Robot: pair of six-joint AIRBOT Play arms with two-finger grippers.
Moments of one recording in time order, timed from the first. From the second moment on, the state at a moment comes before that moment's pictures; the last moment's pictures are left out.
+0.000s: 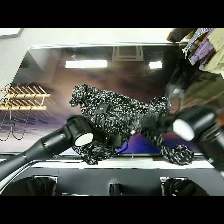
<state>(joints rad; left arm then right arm) -1.00 -1.29 1.25 1.42 -1.15 -2.35 0.56 -0.89 1.11 -1.74 1.43 2.30</state>
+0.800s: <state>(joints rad) -1.13 -1.36 1.43 1.37 -0.84 -2.57 0.39 -1.32 1.92 -1.54 1.69 1.84</state>
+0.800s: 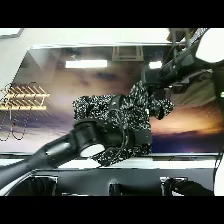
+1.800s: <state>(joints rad) -1.05 -1.59 1.40 1.22 -0.90 -2.42 0.39 -1.28 1.23 -1.59 1.38 1.84</state>
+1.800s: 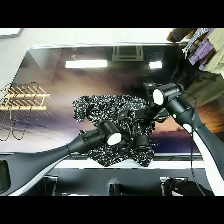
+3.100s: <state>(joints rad) -0.80 -1.49 1.40 1.49 -0.77 -1.50 -0.21 -0.88 0.50 -1.02 1.35 2.00</state>
